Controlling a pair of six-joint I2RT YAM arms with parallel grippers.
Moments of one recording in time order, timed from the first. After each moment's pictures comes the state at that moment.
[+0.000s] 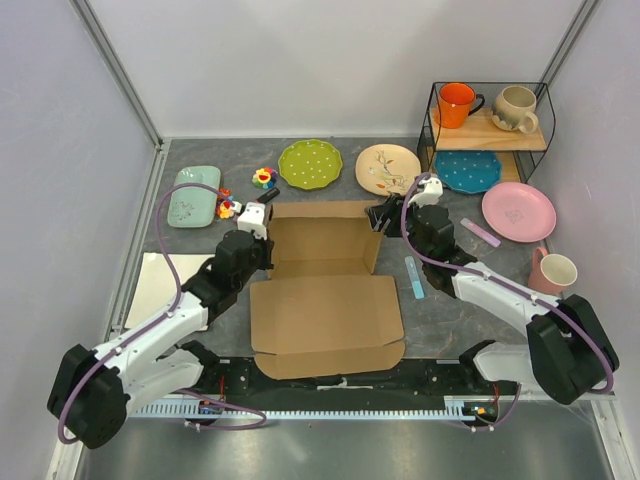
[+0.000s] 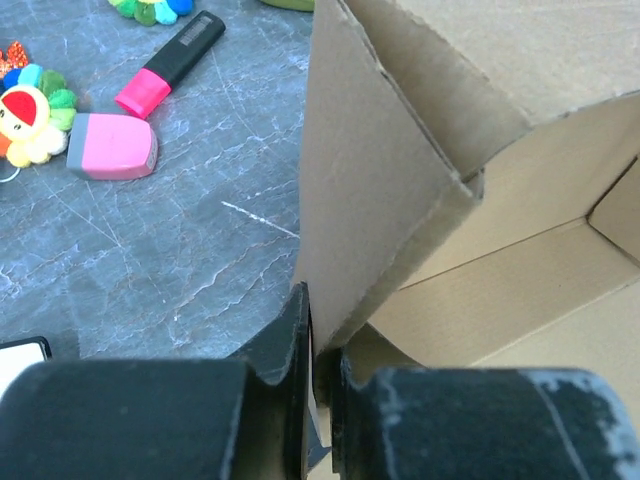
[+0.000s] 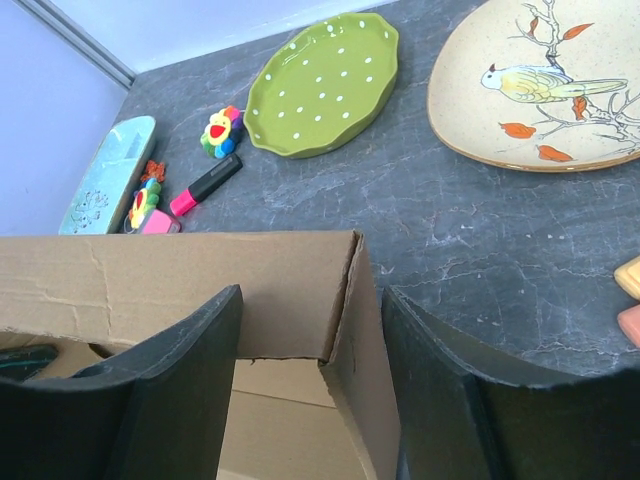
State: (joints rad) left arm -0.58 0.98 0.52 0.04 -0.26 -0.22; right arm 0.50 1.28 0.63 0.45 0.11 0.52
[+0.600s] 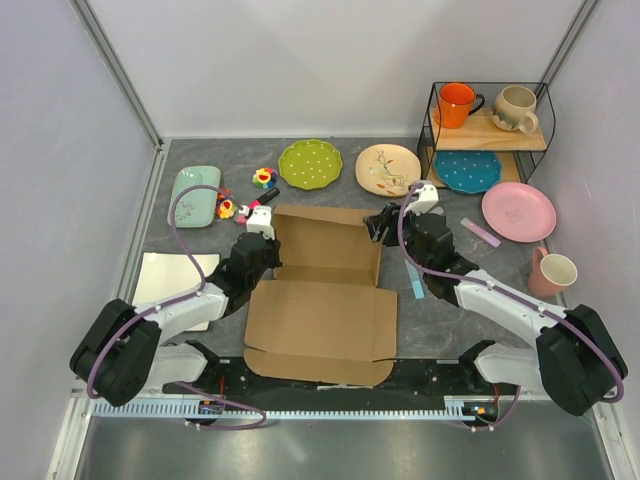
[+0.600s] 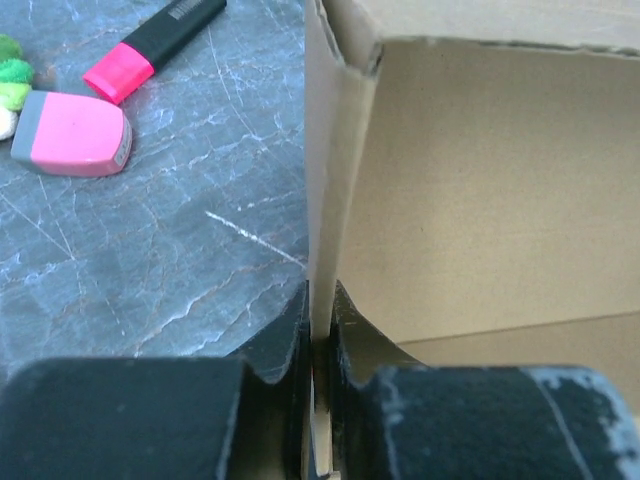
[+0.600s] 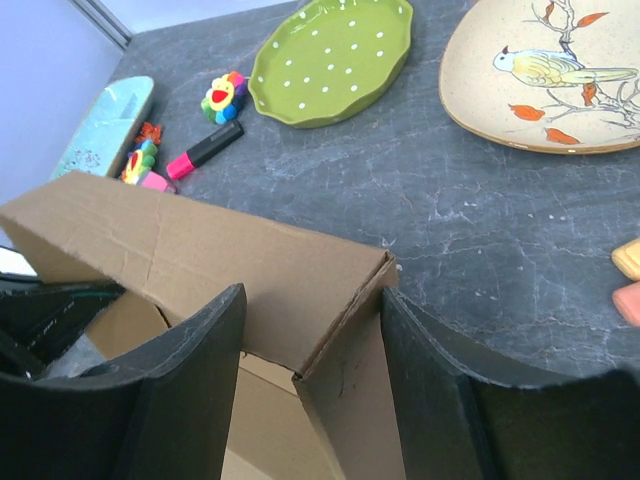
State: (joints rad) left arm -0.58 1.22 0.44 0.37 -0.29 -0.26; right arm 0.56 1.21 0.60 0.41 0.09 0.47
